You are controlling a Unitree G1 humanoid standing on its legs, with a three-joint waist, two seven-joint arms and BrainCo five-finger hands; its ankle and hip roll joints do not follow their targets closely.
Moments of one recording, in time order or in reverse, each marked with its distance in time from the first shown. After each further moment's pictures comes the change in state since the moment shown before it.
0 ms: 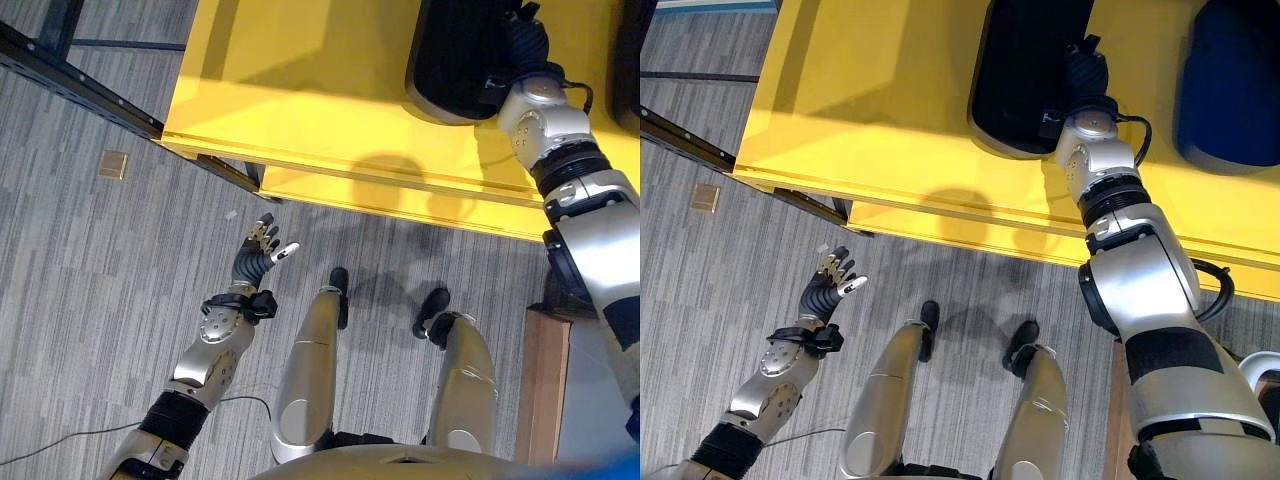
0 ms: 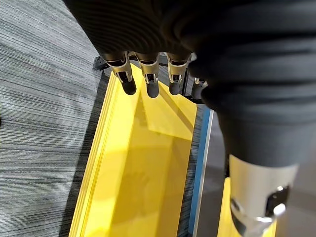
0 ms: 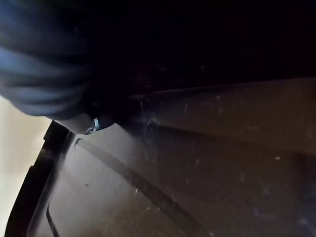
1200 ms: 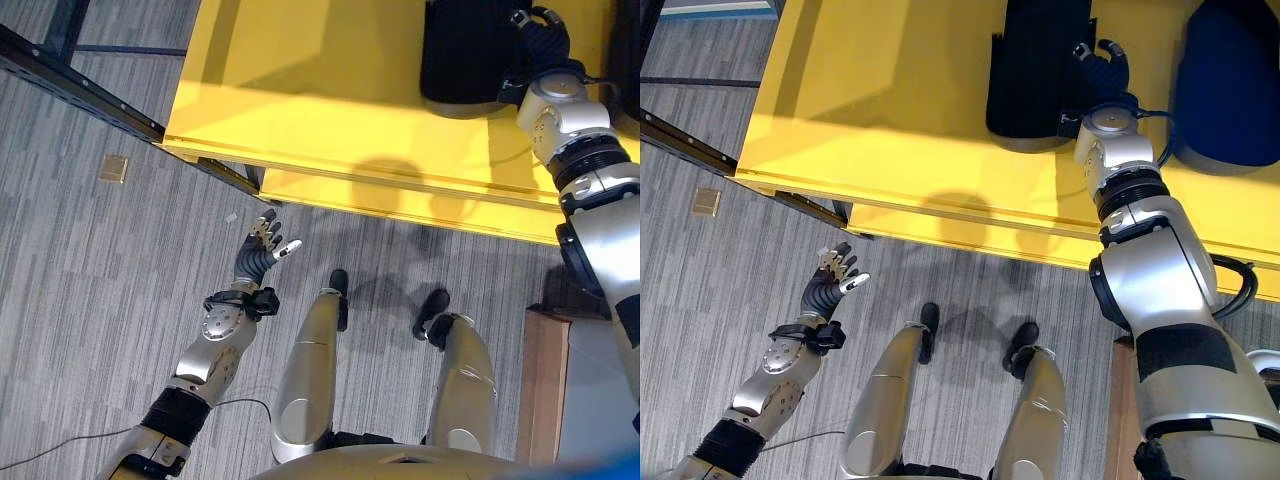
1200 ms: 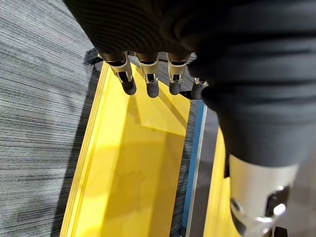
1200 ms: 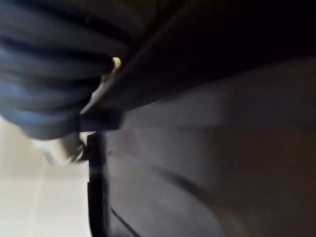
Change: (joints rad) left arm -0.018 0.001 -0.013 0.004 0.000 -0.015 0.000; right arm -0.038 -0.049 0.055 0.061 -0.070 0.017 0.014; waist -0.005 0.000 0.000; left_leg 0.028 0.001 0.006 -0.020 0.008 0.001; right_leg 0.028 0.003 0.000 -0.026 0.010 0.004
